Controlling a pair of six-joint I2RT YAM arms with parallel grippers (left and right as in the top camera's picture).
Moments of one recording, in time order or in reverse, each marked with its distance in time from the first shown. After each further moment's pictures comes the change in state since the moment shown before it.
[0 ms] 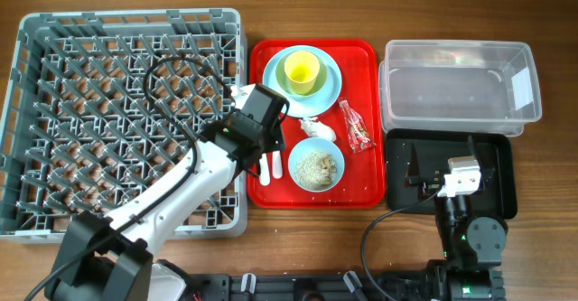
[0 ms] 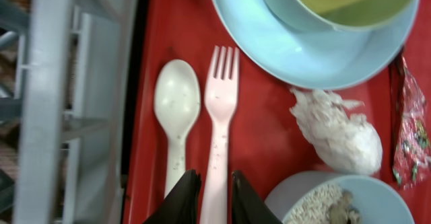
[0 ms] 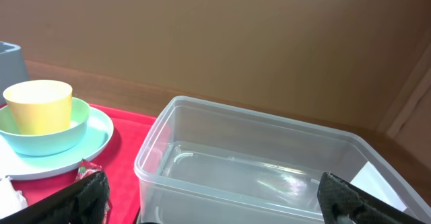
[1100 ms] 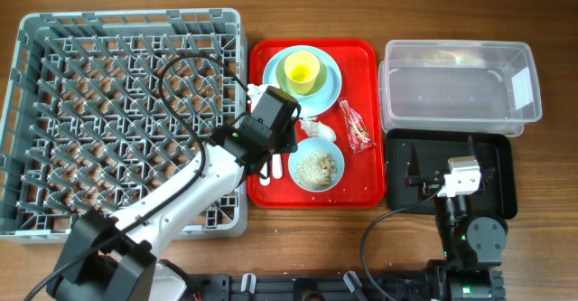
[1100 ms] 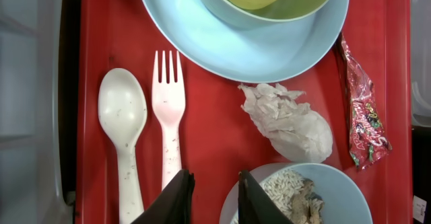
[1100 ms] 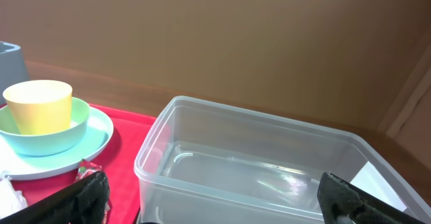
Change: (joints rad) left arm -0.048 0.006 0.000 0.080 0.029 0.031; right arm 0.000 0.000 0.000 0.000 0.000 0.000
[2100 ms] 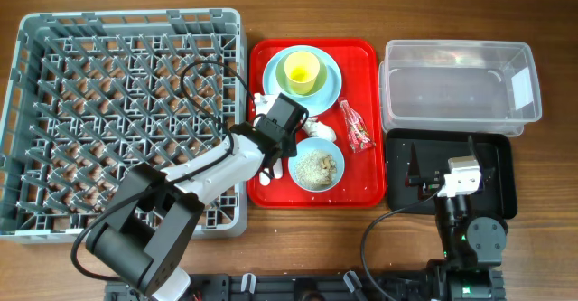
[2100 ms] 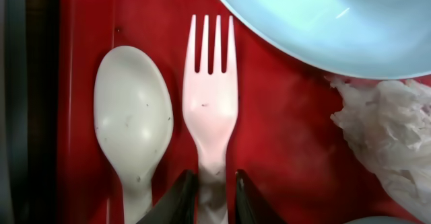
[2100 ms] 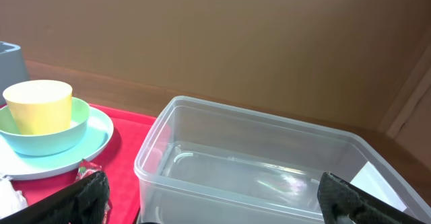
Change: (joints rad) left arm -0.006 0.223 -0.011 0.081 -0.086 0.001; right arm 0.000 0.000 0.000 0.000 0.000 0.000
